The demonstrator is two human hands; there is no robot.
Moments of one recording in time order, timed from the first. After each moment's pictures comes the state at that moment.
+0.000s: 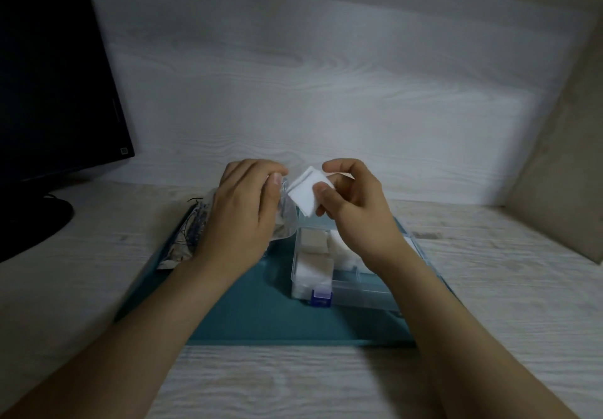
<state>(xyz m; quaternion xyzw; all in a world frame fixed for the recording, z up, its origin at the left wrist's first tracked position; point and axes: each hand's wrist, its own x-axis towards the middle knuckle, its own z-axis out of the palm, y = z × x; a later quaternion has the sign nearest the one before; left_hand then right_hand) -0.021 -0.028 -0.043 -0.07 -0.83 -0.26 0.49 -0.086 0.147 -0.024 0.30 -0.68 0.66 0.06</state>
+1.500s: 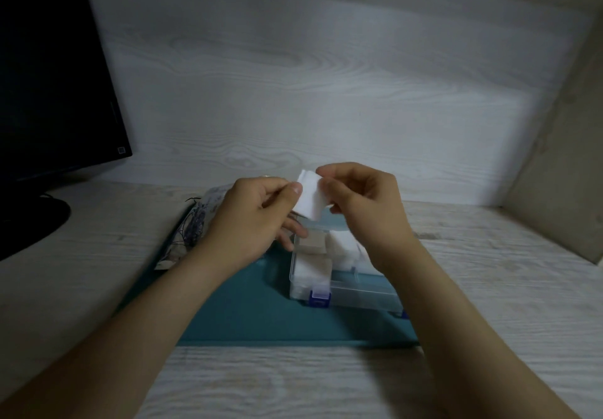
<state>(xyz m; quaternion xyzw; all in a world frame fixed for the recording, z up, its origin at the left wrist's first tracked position) -0.008 -0.009 -0.026 -0.05 -0.76 -0.61 0.22 -0.080 0.155 -0.012 0.25 -0.70 0.66 0.08</state>
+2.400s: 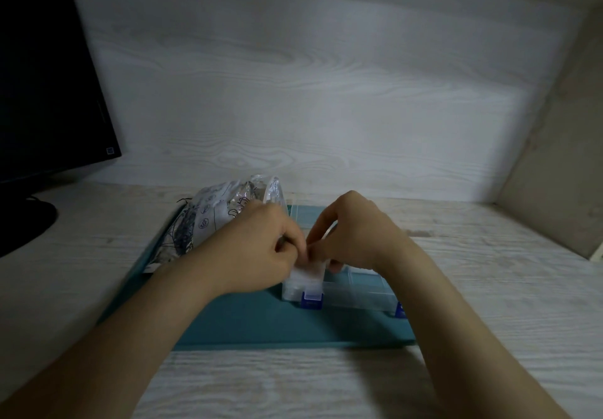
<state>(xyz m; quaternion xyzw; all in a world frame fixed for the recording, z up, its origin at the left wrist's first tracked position) 0.006 -0.004 -0.022 -0.13 -0.93 -0.30 0.15 -0.064 0.166 -0.001 0.23 -0.92 0.32 -0.06</state>
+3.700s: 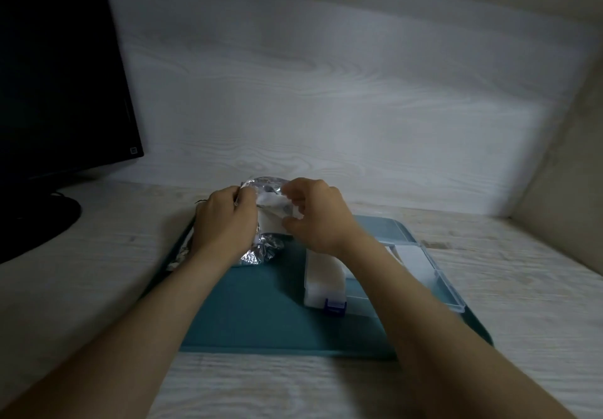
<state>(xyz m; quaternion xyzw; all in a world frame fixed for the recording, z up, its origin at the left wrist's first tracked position) -0.027 -0.055 -0.046 0.20 -0.82 -0.42 0.33 -0.108 0.086 -0.027 0.36 -0.87 0.30 0.12</state>
